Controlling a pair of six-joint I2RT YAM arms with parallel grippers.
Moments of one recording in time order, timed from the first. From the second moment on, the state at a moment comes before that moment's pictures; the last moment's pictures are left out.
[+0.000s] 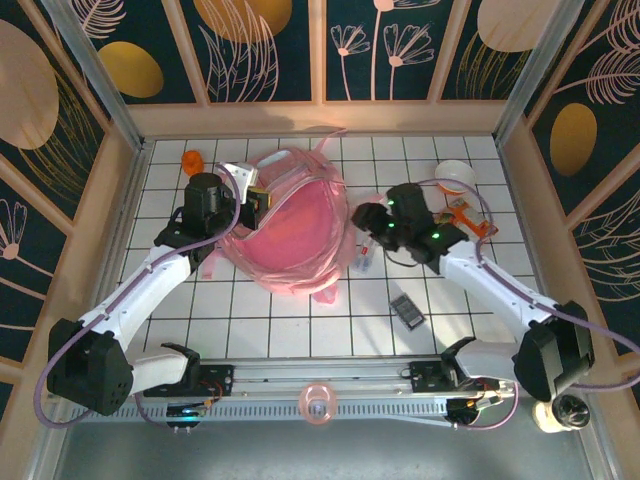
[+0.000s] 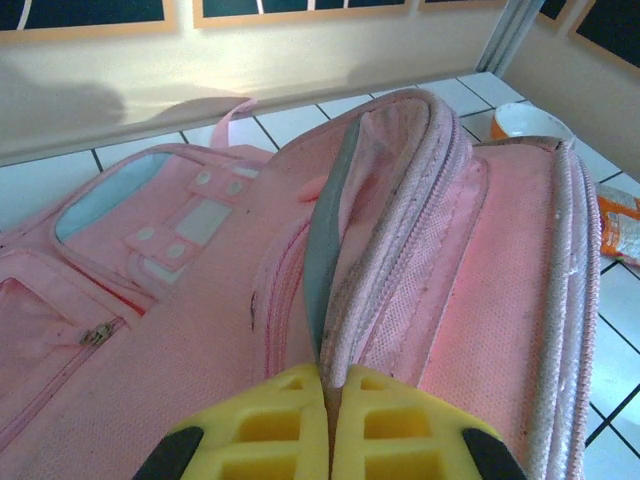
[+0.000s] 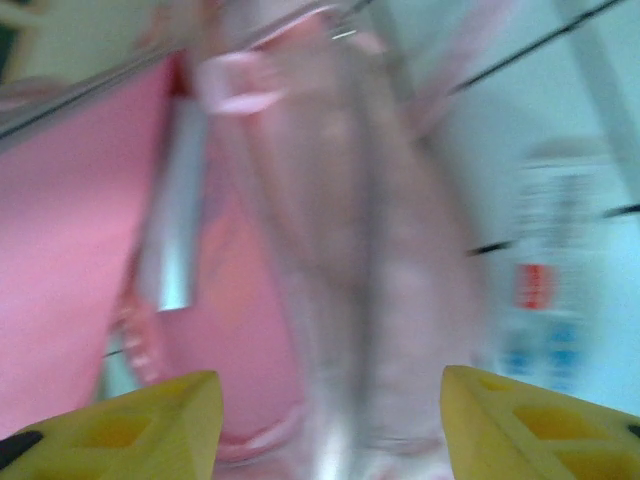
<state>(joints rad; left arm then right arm) -0.36 1.23 0.90 -0.09 0.28 -0.11 0.52 1.23 0.93 -0.44 -0.10 0.98</state>
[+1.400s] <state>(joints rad) -0.36 1.18 0.87 -0.11 0.23 -0.12 0.42 1.90 1.23 -0.69 -0.15 0.72</state>
